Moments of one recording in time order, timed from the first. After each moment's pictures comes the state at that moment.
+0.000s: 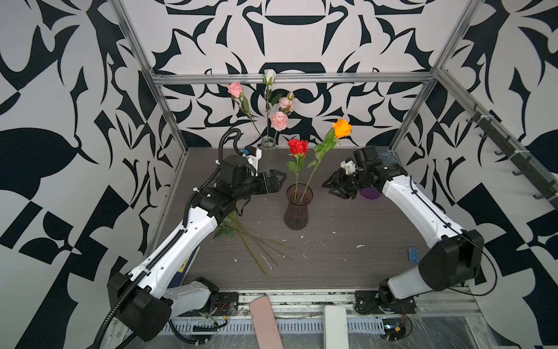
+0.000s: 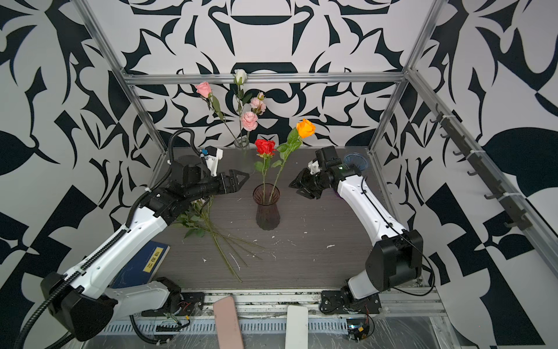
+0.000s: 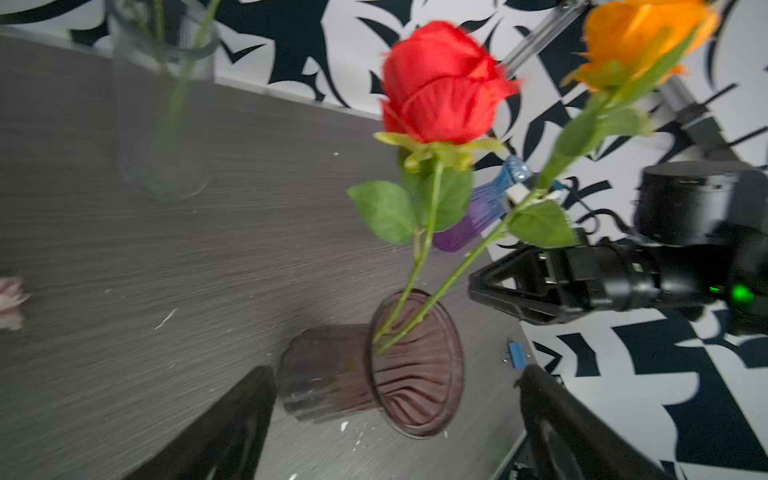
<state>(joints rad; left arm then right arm) -0.52 1.22 1.17 -0.43 0.26 -0.61 0.27 1.50 1.38 -0.86 -0.56 0.81</state>
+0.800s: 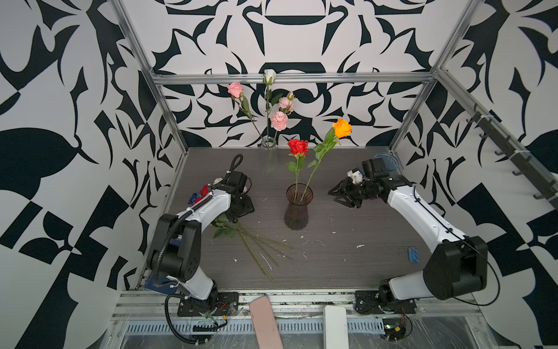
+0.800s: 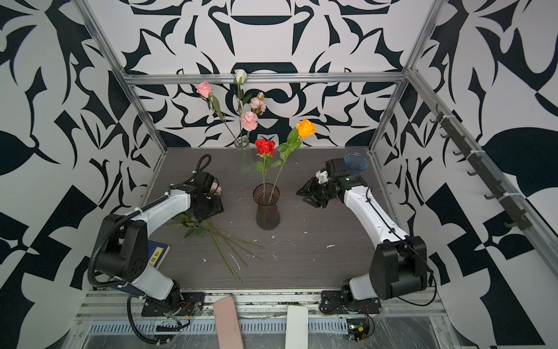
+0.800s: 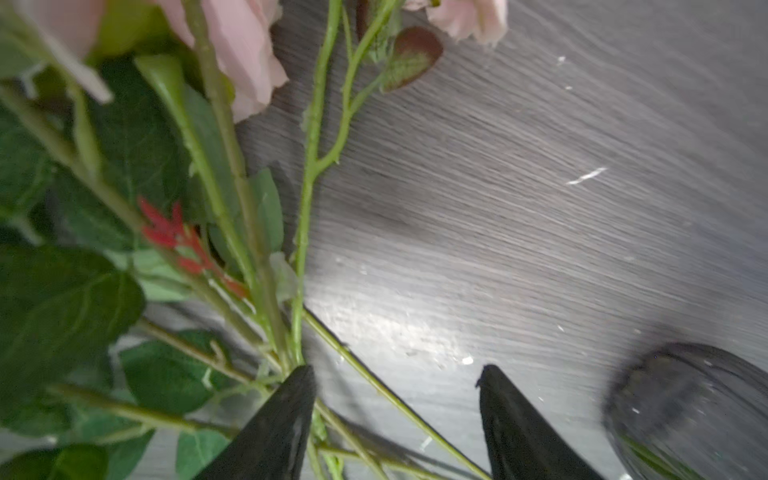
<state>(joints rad) -0.30 1.63 1.06 -0.71 0.02 -0.63 0.17 1.42 1.17 -0.74 -0.62 0.81</state>
